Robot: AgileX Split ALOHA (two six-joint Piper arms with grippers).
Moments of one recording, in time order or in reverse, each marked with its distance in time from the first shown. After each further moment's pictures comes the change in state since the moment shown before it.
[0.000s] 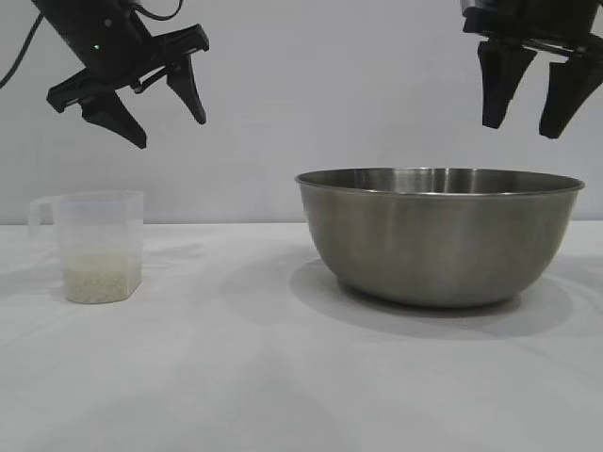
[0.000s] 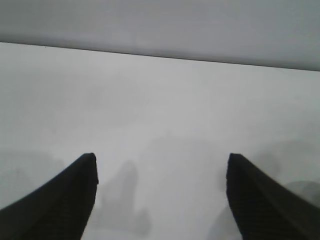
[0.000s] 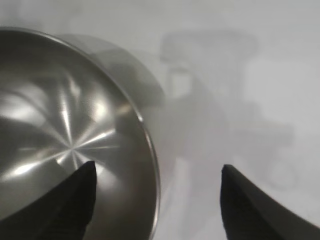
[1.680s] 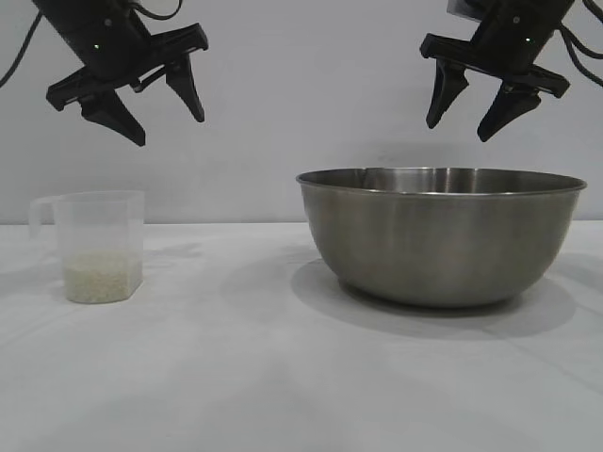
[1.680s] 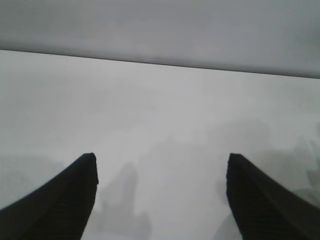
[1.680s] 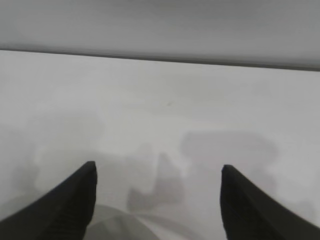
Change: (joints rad) left arm 0.000 -0.002 0.000 0.000 -0.021 -0.002; right arm 0.000 0.087 -0.131 0.228 -0.493 -0.130
